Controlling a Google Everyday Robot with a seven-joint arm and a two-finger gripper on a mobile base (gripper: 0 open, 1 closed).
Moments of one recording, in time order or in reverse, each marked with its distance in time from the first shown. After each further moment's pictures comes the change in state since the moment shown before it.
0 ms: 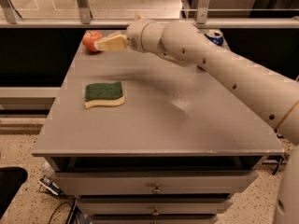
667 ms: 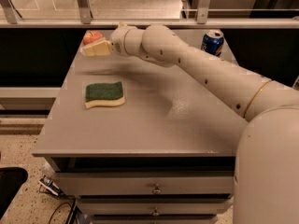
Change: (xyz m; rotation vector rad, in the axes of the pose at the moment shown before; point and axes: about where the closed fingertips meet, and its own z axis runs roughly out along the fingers) arm 0.025 0.023 0.062 -0.064 0.037 0.053
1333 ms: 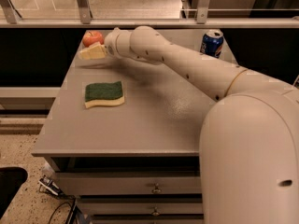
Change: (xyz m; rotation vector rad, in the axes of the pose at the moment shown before) arm 0.028 -0.002 0.043 0.010 0.083 0.006
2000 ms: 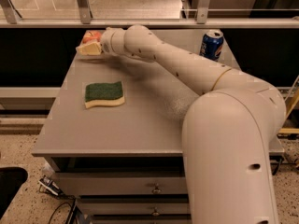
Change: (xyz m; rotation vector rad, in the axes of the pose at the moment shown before) arm -0.004 -0.006 0.031 -0.001 -0.014 -0.006
